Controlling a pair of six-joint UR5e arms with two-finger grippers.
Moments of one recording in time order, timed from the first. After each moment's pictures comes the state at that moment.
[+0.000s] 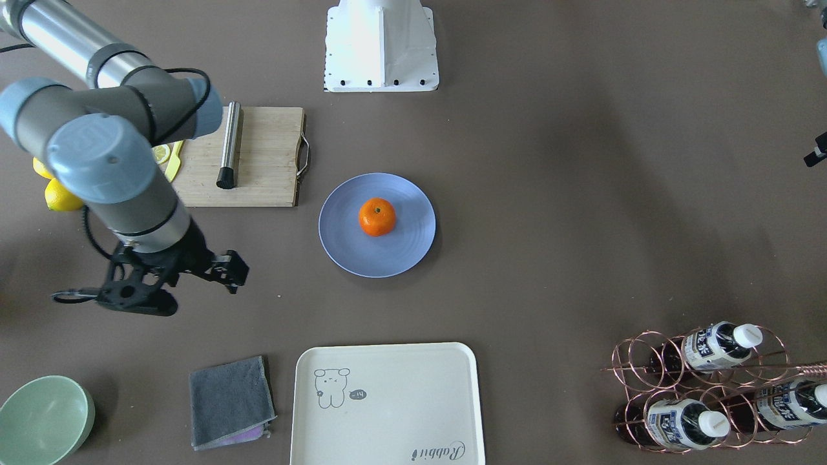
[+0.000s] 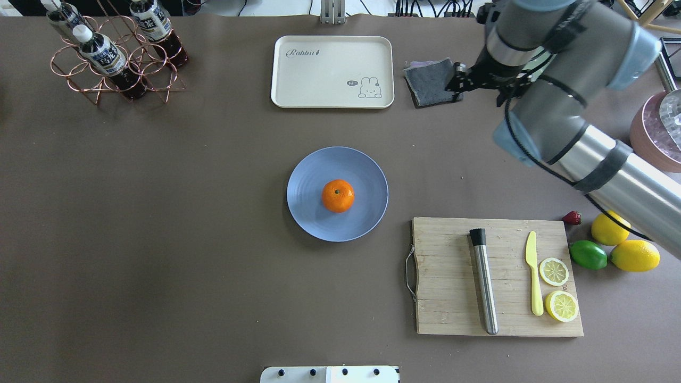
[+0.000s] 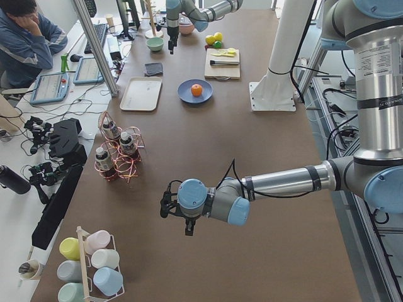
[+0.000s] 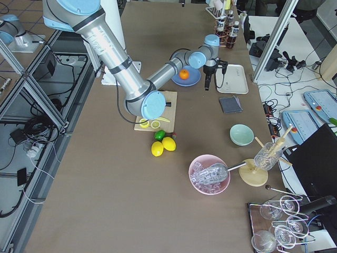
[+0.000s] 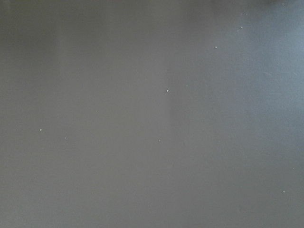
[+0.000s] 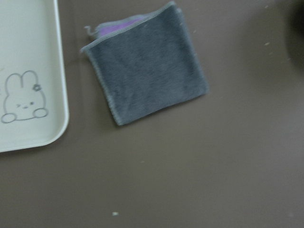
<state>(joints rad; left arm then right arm) -1.49 -1.41 -1.51 -2.02 -2.48 -0.17 0.99 -1.01 1.56 -1.56 2.12 0.88</state>
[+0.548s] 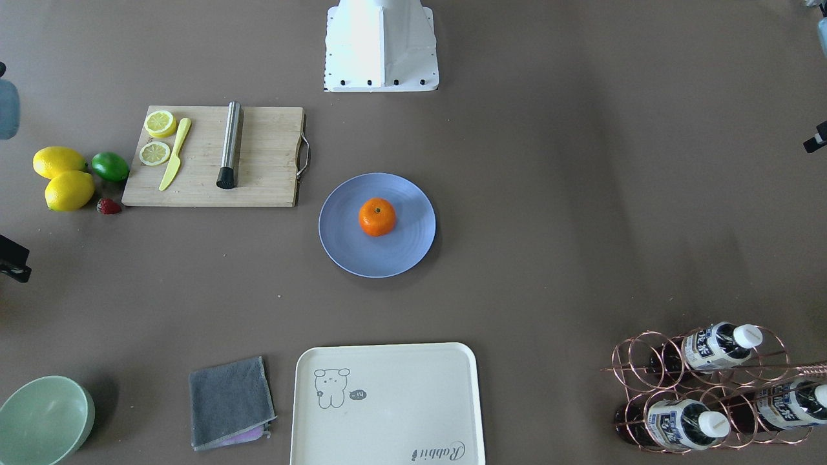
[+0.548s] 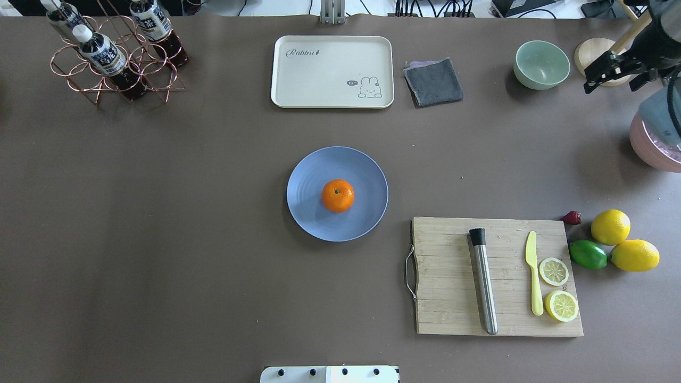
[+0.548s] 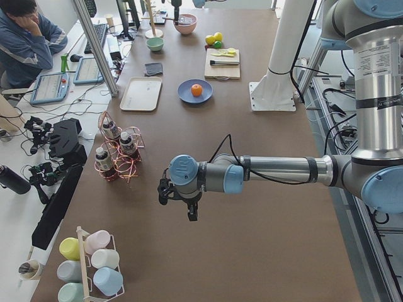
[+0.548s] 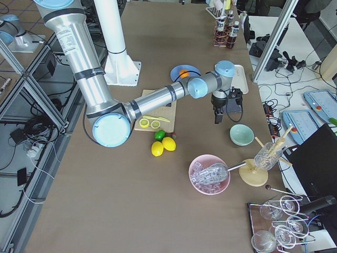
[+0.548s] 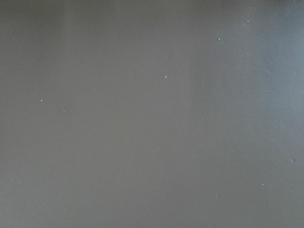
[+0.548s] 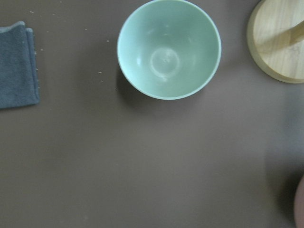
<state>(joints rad) -1.50 -1.42 -1.73 -1.58 -2.46 -0.12 1.28 -1.28 1.63 -1.57 2.24 0.39</state>
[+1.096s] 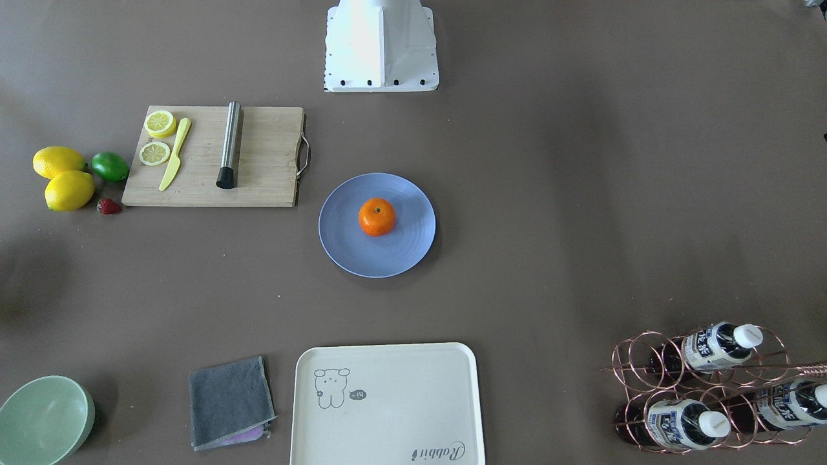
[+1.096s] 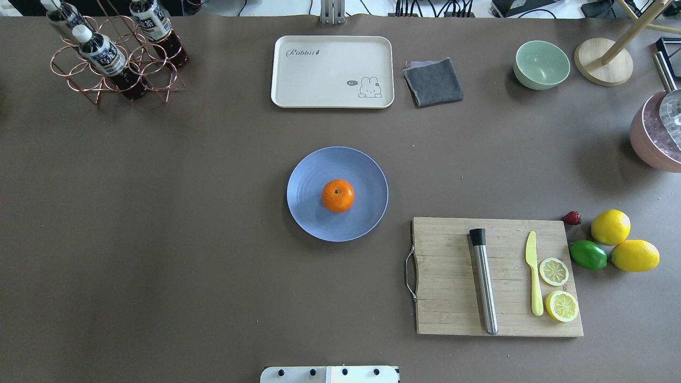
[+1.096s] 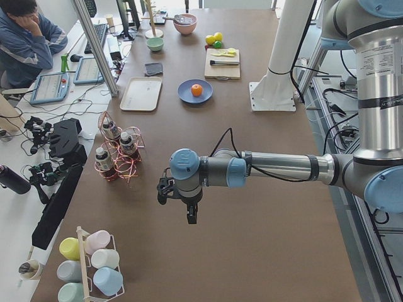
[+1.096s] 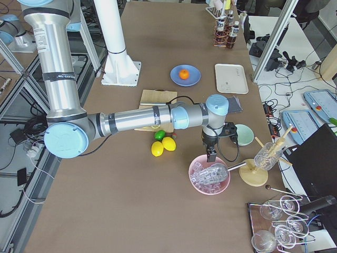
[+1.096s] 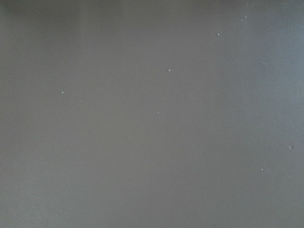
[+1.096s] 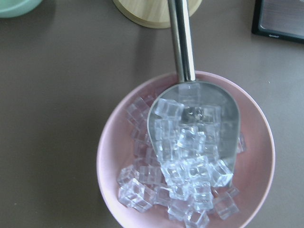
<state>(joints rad) -1.53 -1.42 -1.75 -1.54 -2.37 -0.06 1.43 -1.47 1.62 -1.57 2.20 0.08</state>
